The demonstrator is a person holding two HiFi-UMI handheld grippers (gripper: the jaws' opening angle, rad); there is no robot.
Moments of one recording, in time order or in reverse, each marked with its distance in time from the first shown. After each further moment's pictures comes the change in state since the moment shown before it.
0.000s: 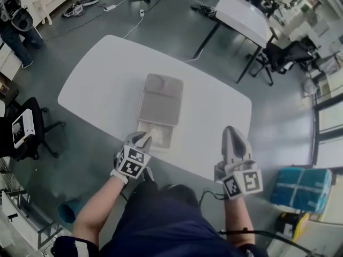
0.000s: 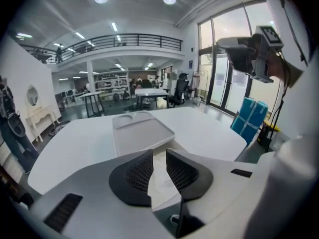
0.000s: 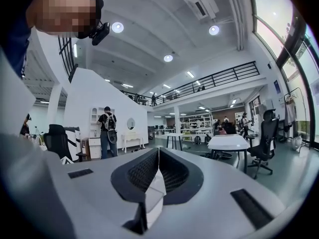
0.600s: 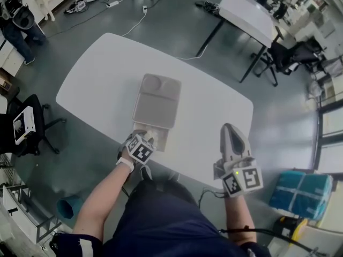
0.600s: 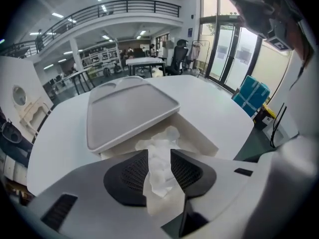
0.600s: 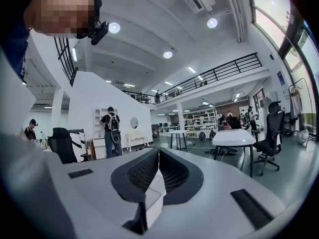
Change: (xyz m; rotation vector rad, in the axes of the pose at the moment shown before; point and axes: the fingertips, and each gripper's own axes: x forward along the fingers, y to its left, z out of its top) left arm 0.088 -0.014 -0.037 0.054 0.353 -0.054; right arm 0.026 -0.040 -0.008 0.036 0.030 0.056
